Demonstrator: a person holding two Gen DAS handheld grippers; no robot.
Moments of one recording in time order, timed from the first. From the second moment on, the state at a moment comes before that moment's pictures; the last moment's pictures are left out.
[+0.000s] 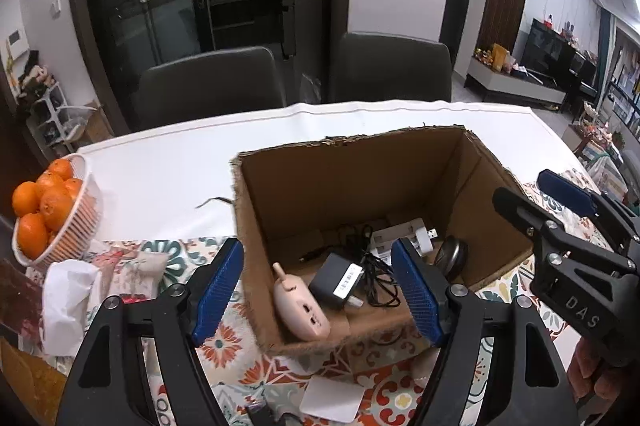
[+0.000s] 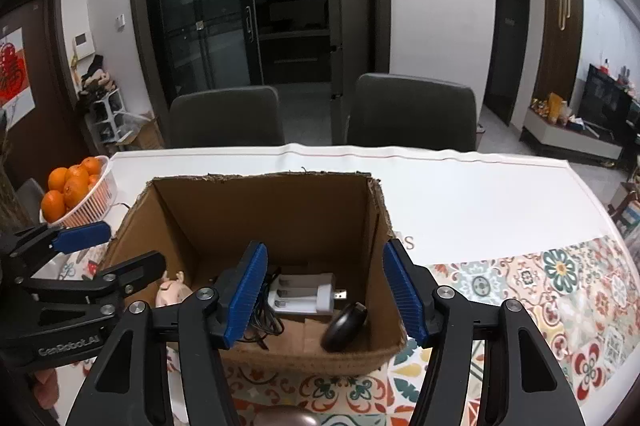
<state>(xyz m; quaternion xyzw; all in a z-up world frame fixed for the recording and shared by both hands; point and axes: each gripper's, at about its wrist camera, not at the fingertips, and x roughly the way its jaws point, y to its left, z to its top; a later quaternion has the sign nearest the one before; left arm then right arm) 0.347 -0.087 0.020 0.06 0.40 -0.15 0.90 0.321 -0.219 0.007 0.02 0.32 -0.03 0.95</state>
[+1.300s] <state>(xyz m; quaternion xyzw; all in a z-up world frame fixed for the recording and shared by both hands) 0.214 -0.012 0.003 0.03 0.35 -0.10 0.93 0.210 -0.157 -0.002 0.02 0.28 -0.04 0.96</state>
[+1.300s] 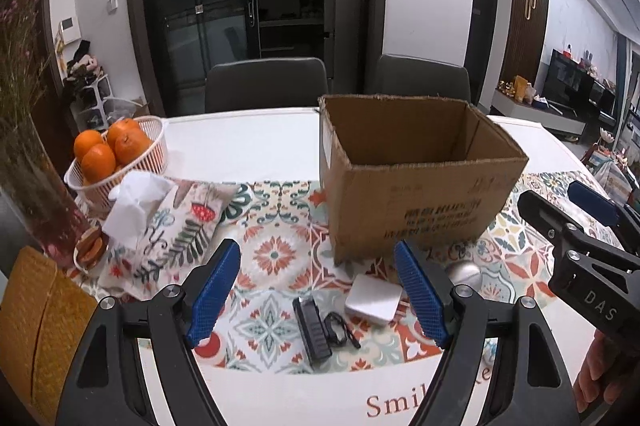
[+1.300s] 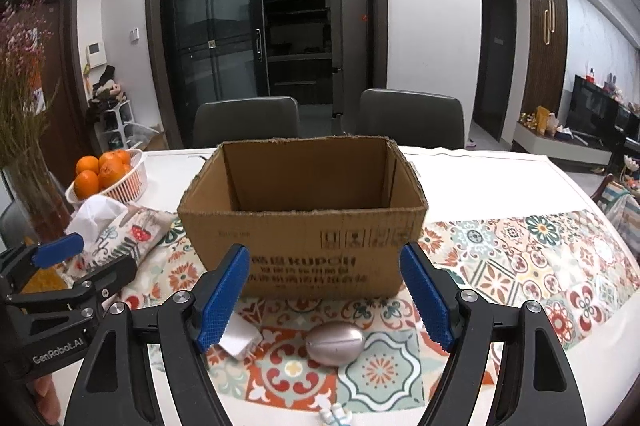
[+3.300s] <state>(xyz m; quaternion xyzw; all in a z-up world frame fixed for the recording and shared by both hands) 0.188 -0.030 -0.111 0.03 0.37 -0.02 0.93 0.144 -0.170 -0.127 0.06 0.39 -0.10 0.91</state>
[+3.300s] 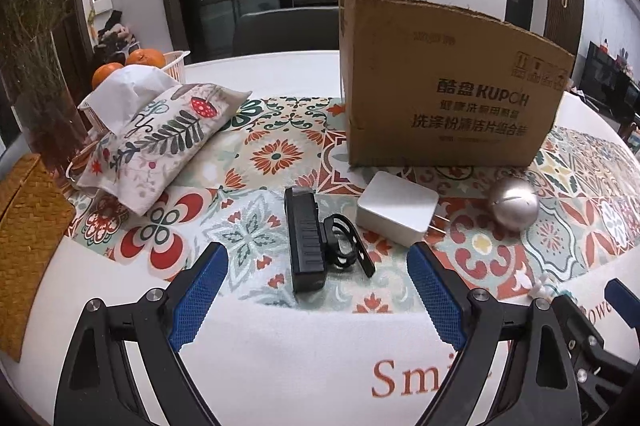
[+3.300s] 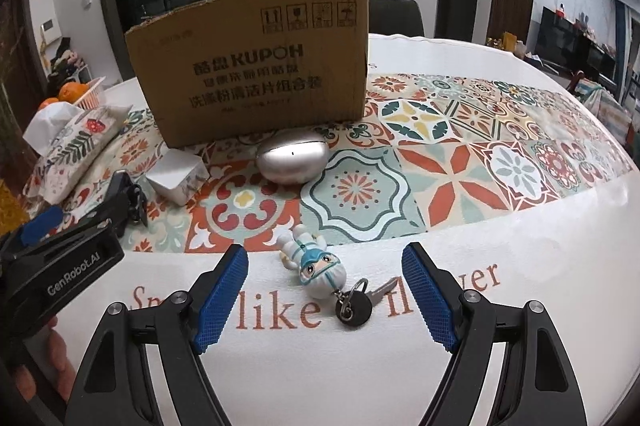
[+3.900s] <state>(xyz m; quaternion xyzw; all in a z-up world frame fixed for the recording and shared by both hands) 0.218 -0.030 -0.126 0.02 0.39 -0.01 0.92 0.168 -0.165 -0.140 0.04 0.42 -0.10 0.90</state>
